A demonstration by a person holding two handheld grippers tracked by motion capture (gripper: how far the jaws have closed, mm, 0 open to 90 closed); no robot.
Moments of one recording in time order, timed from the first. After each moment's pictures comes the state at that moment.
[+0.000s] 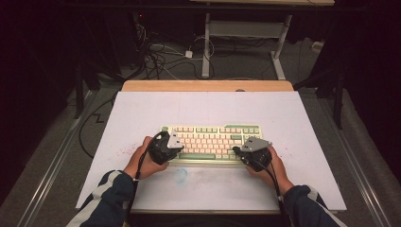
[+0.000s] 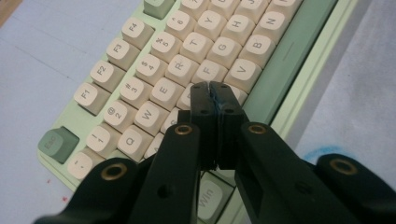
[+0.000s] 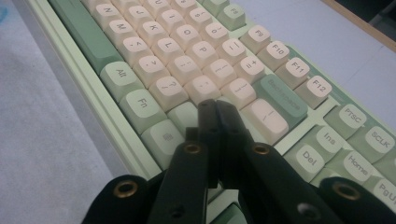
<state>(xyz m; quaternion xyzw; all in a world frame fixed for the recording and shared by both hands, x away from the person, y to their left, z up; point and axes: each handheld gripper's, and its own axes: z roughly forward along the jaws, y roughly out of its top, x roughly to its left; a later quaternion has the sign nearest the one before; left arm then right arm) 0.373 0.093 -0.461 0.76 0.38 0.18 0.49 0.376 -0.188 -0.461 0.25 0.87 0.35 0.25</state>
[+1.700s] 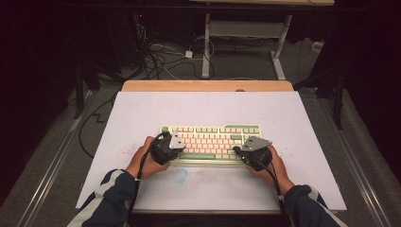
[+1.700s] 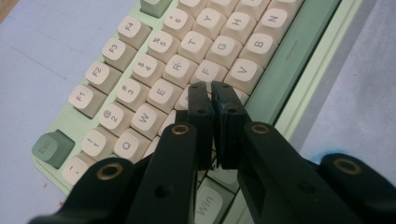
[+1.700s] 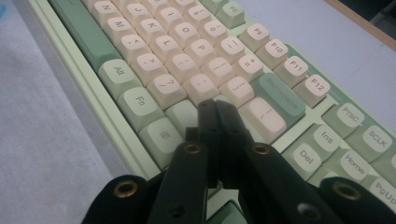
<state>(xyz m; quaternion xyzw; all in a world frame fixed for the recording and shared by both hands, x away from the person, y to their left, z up) 0.373 0.091 -0.465 0.77 0.38 0.18 0.49 0.377 -0.189 -0.459 0.25 0.87 0.35 0.25</state>
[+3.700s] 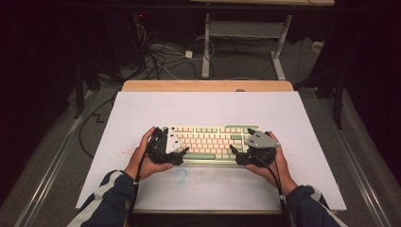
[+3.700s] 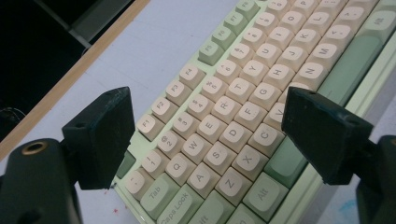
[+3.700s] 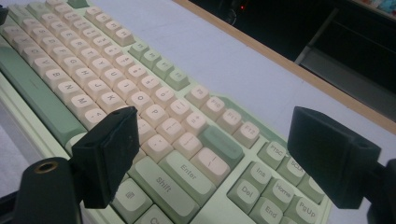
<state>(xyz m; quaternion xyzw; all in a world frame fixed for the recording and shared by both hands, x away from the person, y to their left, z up) 0.368 0.090 -0.455 0.70 0.37 0.27 0.55 0.369 -0.188 -0.437 0.29 0.80 0.40 0.33</state>
